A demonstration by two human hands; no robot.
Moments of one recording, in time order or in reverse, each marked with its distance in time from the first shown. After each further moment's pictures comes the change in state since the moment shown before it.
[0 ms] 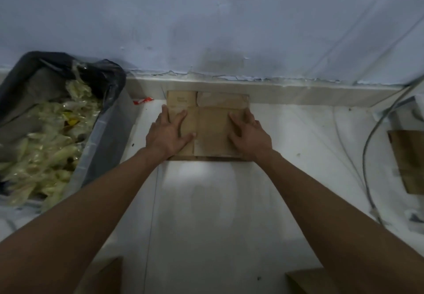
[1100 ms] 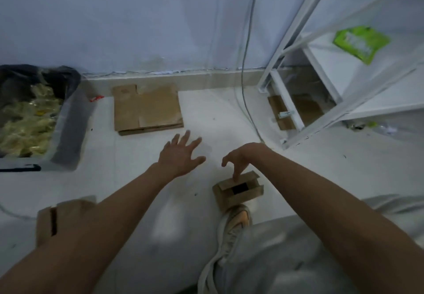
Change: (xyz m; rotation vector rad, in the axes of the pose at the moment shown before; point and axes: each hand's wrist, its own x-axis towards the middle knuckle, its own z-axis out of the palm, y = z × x) left_hand -0.272 0.194 0.015 0.249 -0.166 0.426; right_hand -0.301 0.083 -0.093 -0.489 -0.749 0.131
